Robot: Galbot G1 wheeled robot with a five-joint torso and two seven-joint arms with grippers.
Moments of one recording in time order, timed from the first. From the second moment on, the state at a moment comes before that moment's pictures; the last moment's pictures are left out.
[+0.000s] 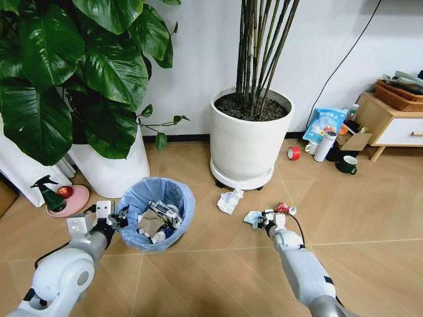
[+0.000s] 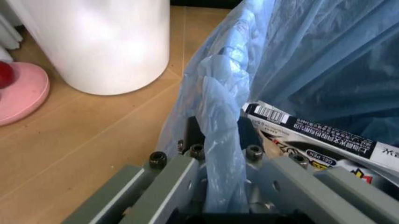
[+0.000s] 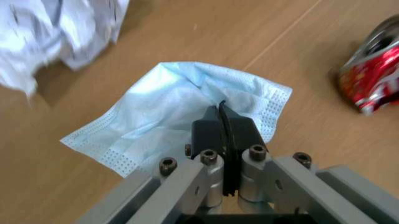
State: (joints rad) left arm 1.42 -0.98 -0.59 -2.15 -0.79 0.60 -0.31; right arm -0.78 1.41 0.45 0.84 0.20 -0.20 -0.14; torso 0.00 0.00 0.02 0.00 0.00
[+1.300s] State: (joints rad) left arm 1.32 -0.95 -0.52 -2.05 -0.81 0.64 -0.29; right arm -0.69 1.22 -0.17 1.98 0.73 -0.60 -0.02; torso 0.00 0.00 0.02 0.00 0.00
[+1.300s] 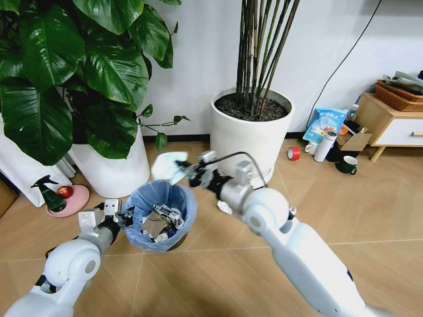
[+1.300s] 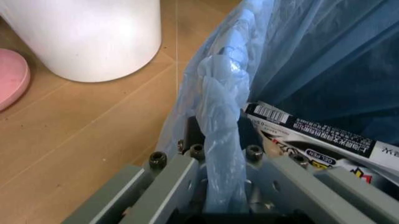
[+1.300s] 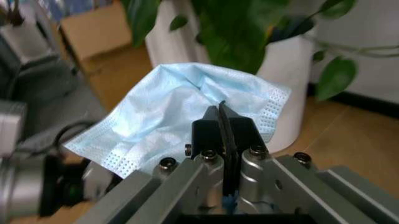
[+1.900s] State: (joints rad) left arm 1.31 -0.95 -0.55 -2.05 -0.82 0.63 -0.29; right arm -0.65 1.23 -0.22 1.98 0.82 -0.68 0.07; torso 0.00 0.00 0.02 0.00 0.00
